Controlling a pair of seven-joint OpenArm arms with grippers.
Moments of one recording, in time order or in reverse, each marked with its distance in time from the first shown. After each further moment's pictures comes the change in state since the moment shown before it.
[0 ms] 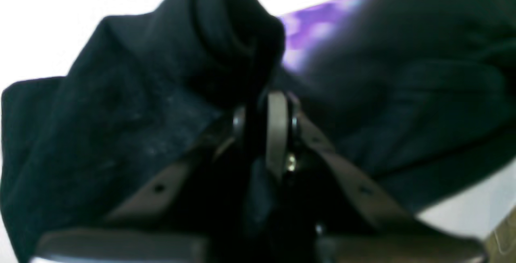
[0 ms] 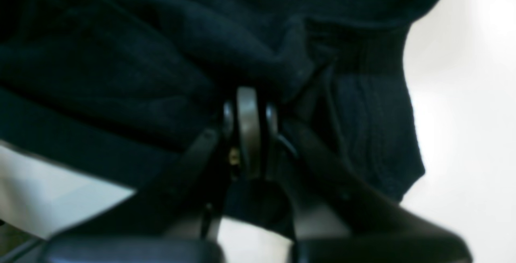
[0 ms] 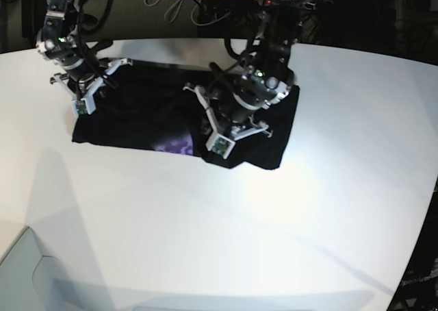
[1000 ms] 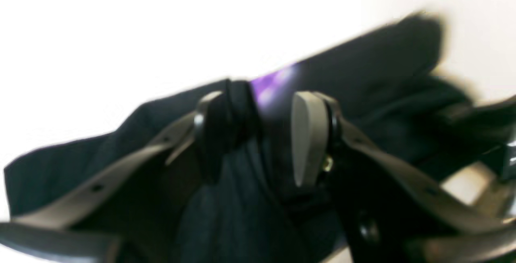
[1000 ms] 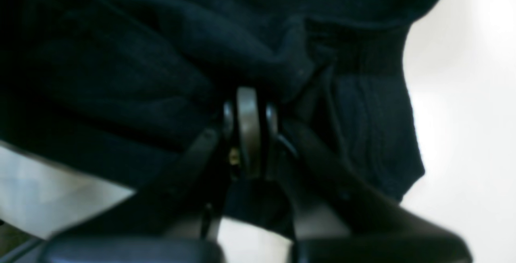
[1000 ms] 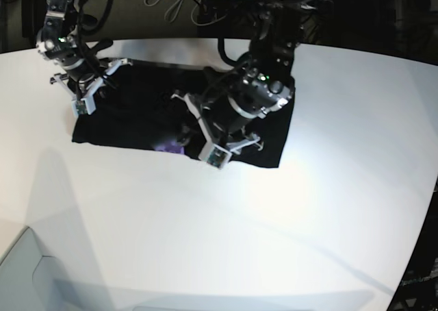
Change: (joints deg) left arm -1.2 -1.0 1.9 6.5 -10.6 -0.5 -0.2; right arm 0.0 0.0 0.0 0.0 0.0 0.0 0.0
